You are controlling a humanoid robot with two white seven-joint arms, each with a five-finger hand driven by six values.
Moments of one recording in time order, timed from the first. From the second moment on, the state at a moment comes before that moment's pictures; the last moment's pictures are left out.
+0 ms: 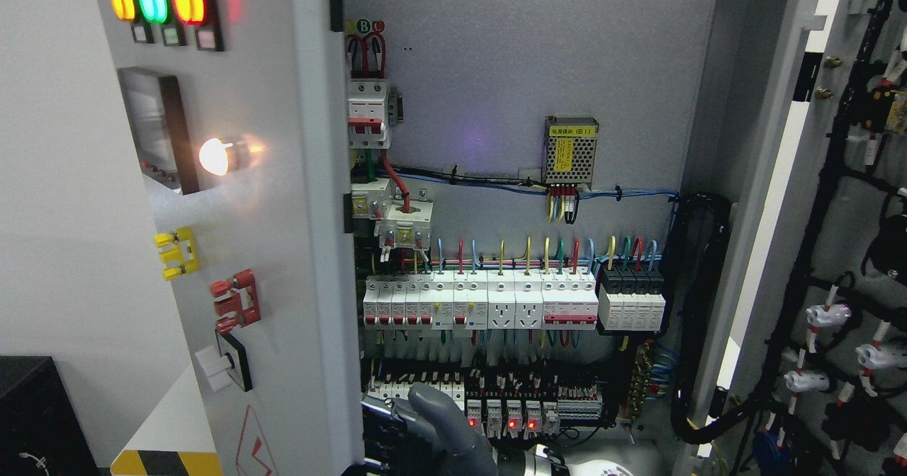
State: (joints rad) left arm 0.00 -0.10 -0.09 0.00 0.05 -0.07 -0.14; right arm -0.57 -0.05 0.53 -1.68 -0.67 0.35 0.71
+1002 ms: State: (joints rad) left arm 0.00 -0.10 -0.09 0.00 0.05 -0.07 -0.14; right arm -0.57 0.03 0.73 -1.73 -0.61 0.38 0.70
